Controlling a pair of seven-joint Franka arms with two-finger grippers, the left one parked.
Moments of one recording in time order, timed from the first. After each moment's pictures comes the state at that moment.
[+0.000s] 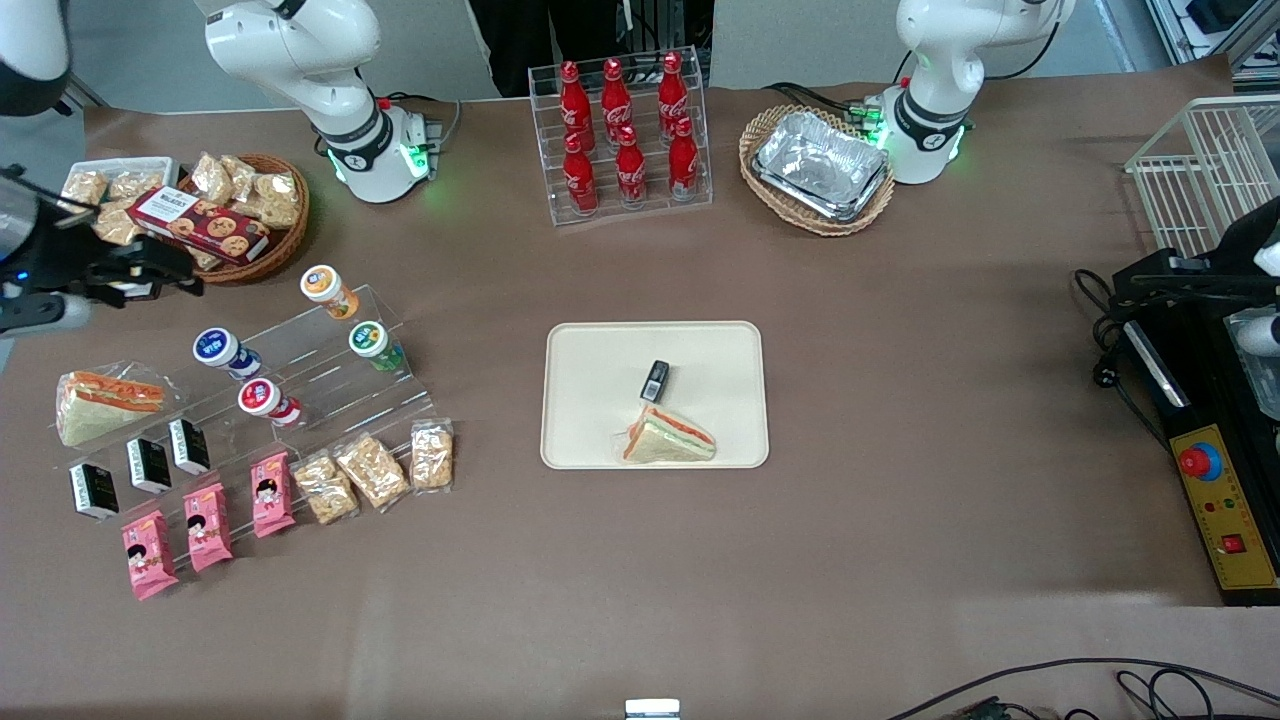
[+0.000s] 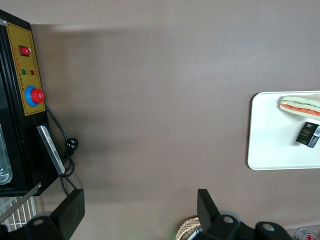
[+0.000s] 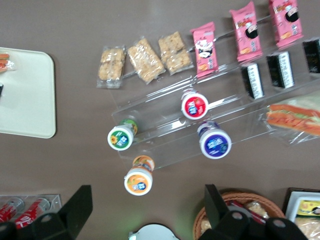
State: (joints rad) arm 0.13 -0.08 -0.16 -1.69 0.05 1.49 -0.11
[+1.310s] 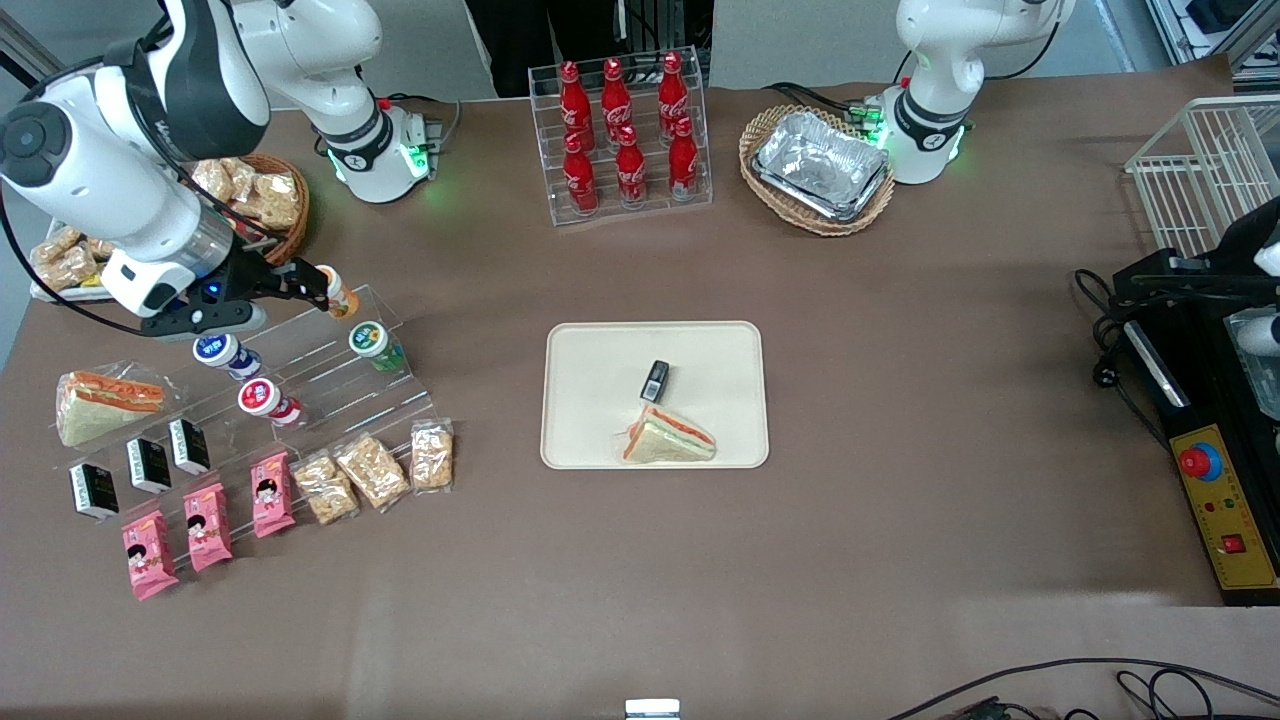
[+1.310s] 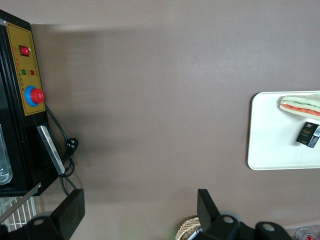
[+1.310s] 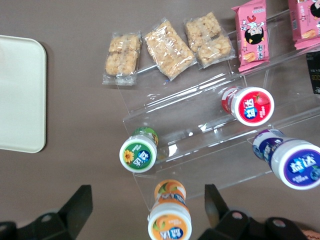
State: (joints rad) arm 0.17 -0.24 -0.07 -2.23 0.05 1.95 0.00
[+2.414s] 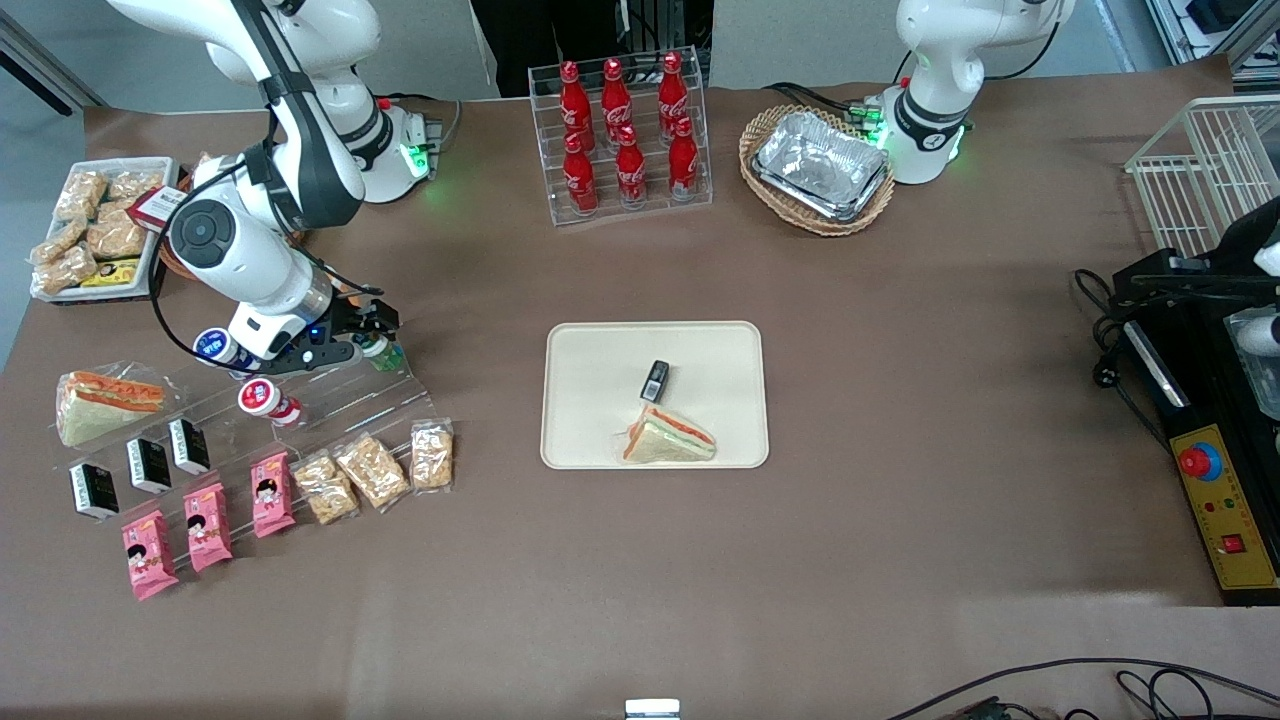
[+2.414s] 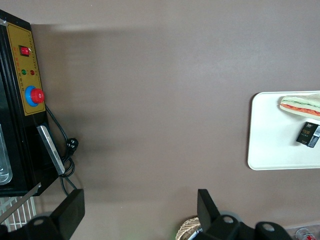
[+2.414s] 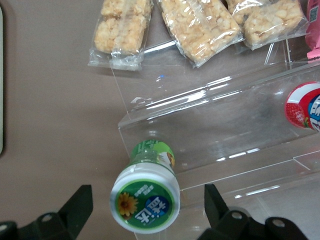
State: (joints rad) arm 0.24 -0.08 -0.07 -2.43 0.05 2.28 0.00
